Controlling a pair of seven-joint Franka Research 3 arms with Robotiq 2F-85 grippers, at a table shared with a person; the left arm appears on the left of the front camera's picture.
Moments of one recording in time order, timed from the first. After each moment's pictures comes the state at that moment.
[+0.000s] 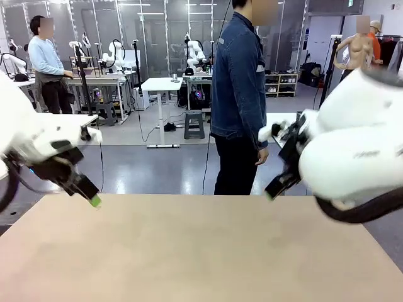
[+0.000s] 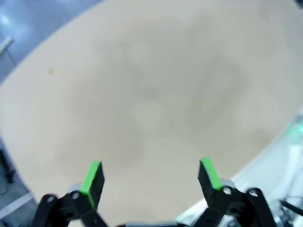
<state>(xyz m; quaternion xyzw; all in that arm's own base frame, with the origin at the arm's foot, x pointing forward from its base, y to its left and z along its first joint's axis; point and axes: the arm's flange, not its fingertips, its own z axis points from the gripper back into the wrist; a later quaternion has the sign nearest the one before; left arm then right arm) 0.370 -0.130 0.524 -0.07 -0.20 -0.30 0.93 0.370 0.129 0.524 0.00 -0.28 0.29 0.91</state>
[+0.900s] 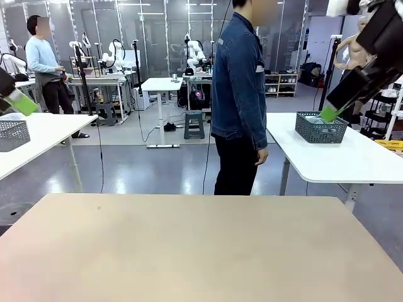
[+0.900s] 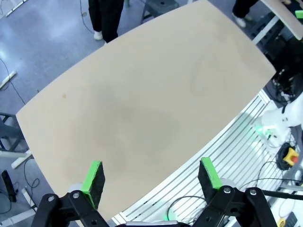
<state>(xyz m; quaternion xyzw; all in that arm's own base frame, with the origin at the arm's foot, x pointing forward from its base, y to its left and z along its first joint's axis) 0.245 -0.100 0.734 -0.12 -0.29 -0.31 0.90 0.265 0.087 0.713 0.00 -0.32 0.28 0.91</state>
